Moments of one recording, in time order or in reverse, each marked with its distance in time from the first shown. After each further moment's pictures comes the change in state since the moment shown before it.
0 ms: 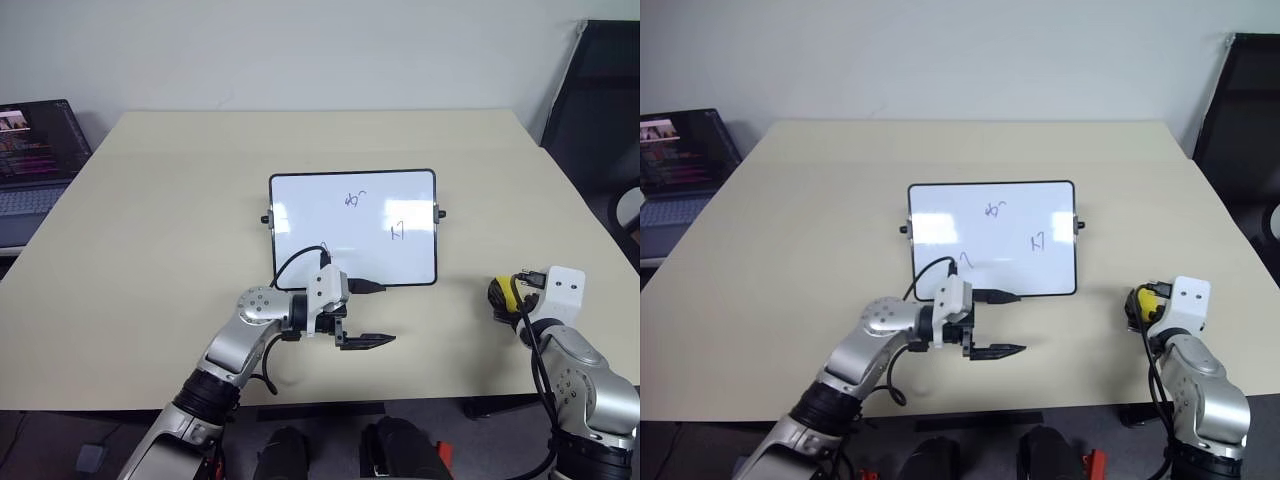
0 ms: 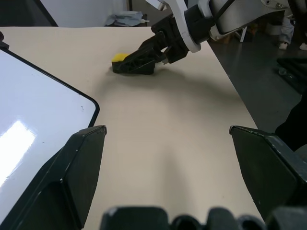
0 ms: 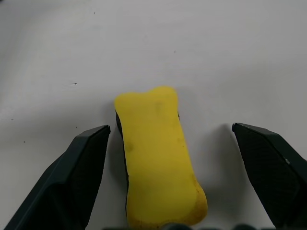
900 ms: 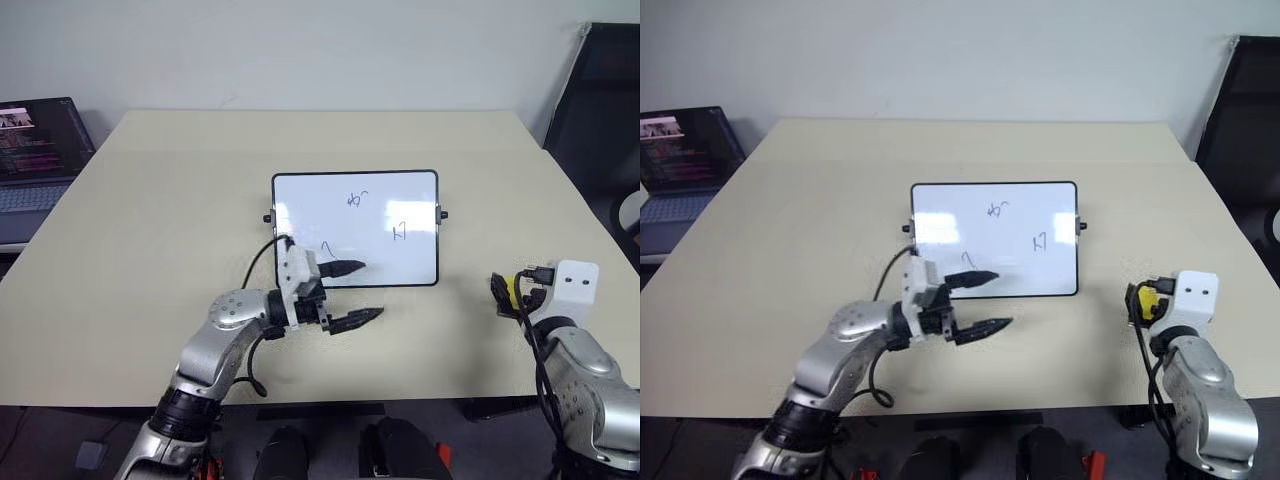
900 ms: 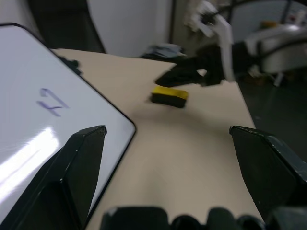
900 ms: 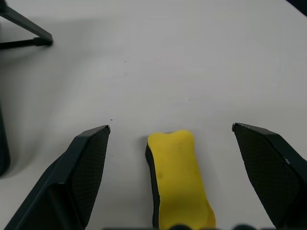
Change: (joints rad) left arm 0.066 0.025 0.084 -0.143 -0.133 0.104 0.074; right arm 0.035 0.008 0.015 -0.182 -0.009 0.024 -0.012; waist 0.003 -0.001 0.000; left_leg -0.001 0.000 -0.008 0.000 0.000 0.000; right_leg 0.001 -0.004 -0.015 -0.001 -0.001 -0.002
